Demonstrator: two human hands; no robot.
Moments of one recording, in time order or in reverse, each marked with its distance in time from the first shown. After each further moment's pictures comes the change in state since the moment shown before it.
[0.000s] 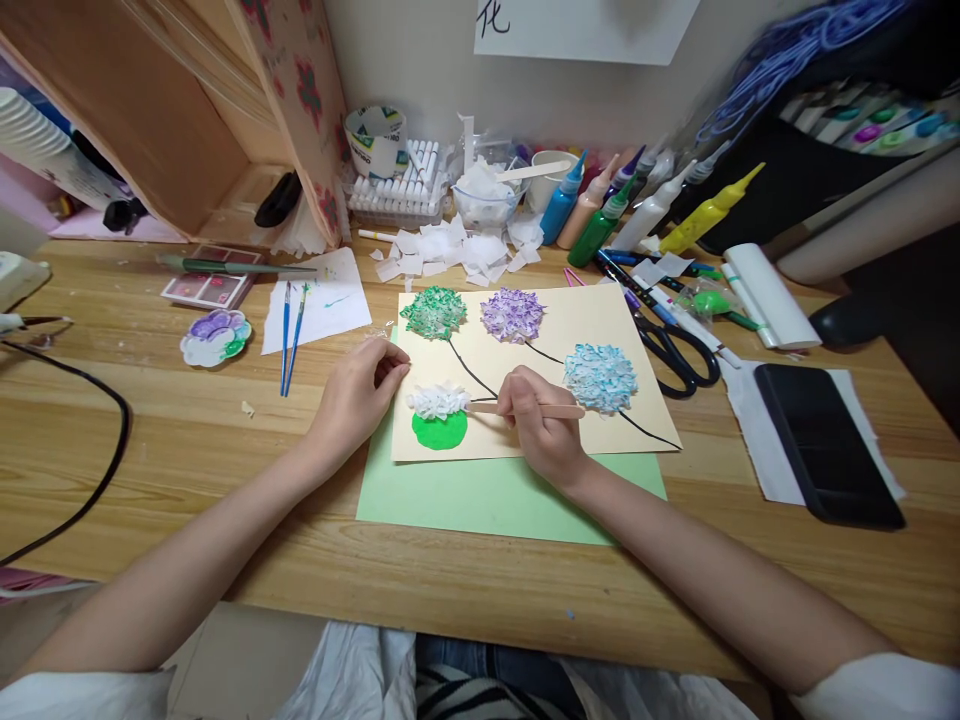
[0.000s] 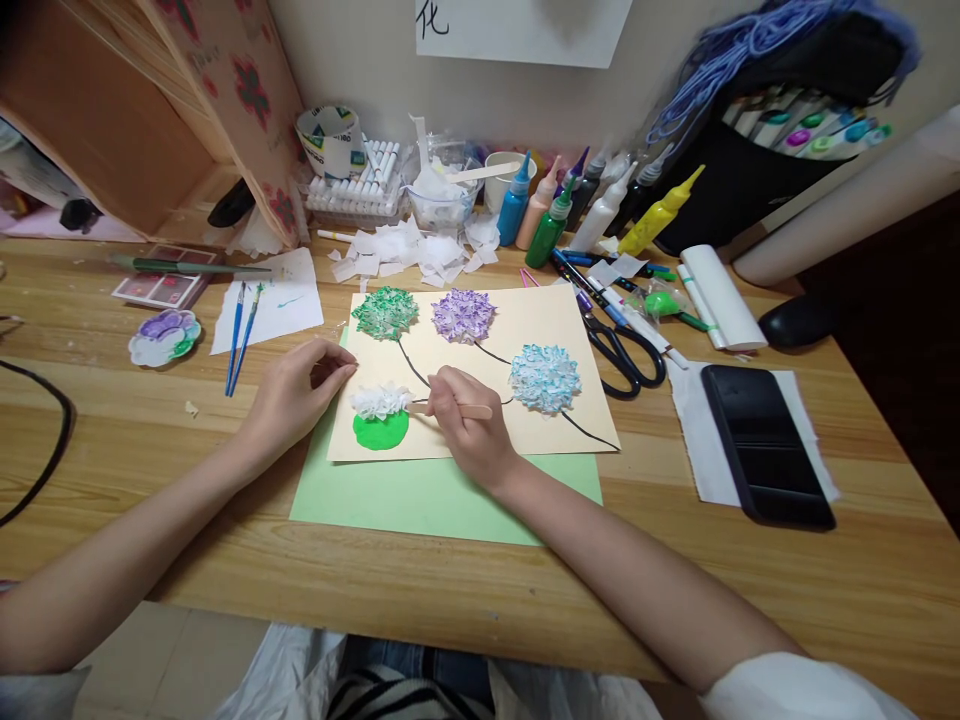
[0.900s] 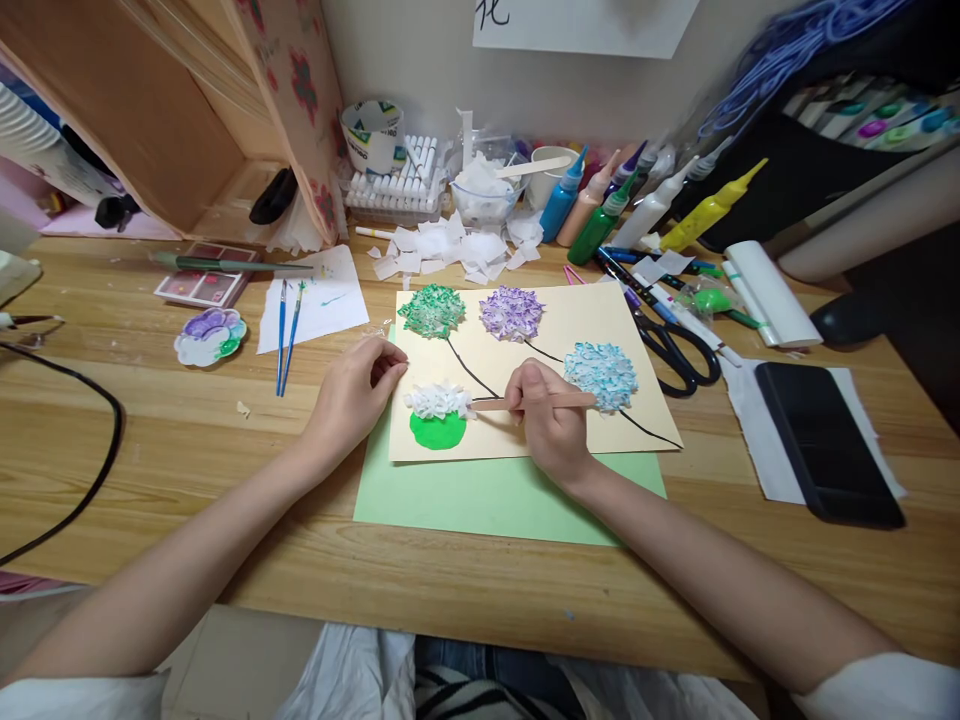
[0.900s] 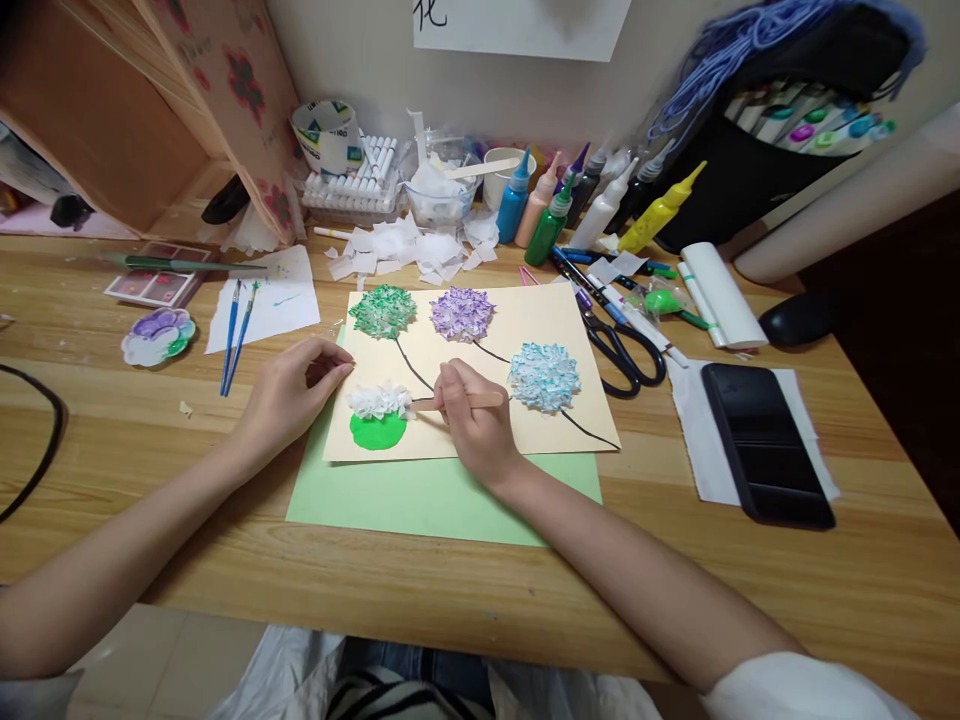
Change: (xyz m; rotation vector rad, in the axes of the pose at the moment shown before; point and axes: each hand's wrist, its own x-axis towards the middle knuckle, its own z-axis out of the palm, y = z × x) left_hand 0.001 -0.001 -0.001 -0.008 -0.003 -0.008; right_hand 0.002 0.000 0.001 0.131 0.099 0.092
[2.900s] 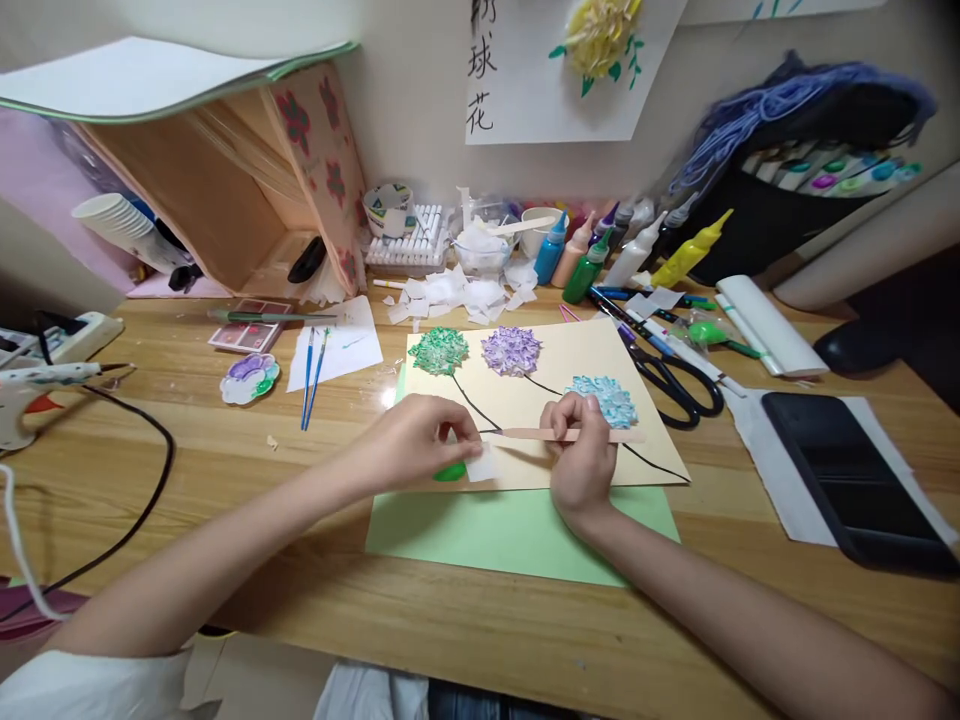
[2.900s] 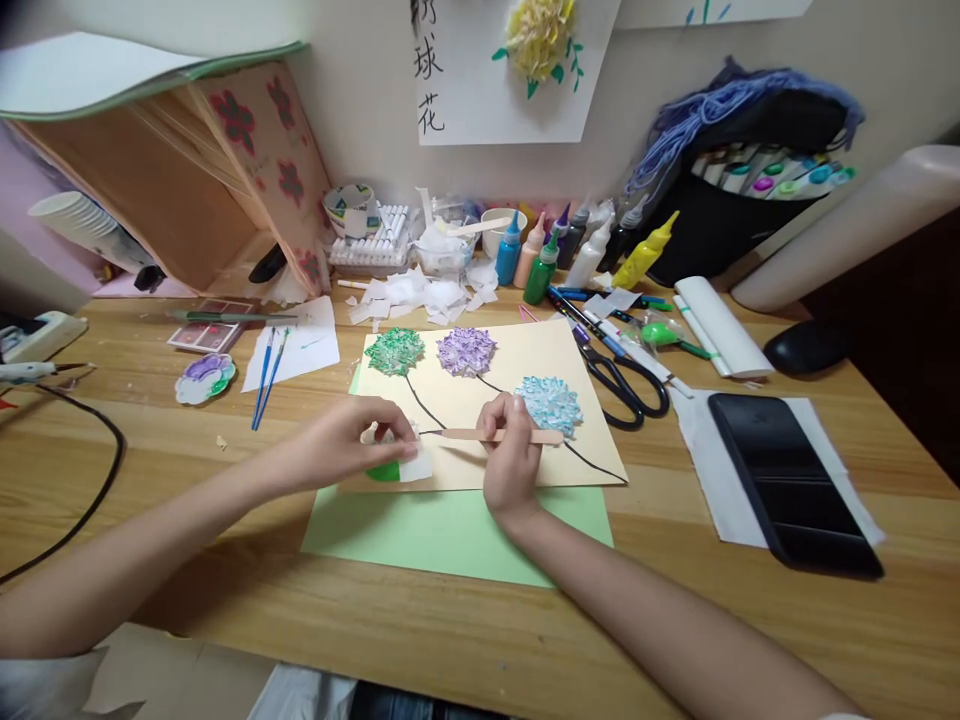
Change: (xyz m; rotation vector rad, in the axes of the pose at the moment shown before) left_hand 0.011 0.074 -0.020 -0.076 -0.581 0.059; right_hand -0.002 0.000 -0.003 0.366 0.359 0.097
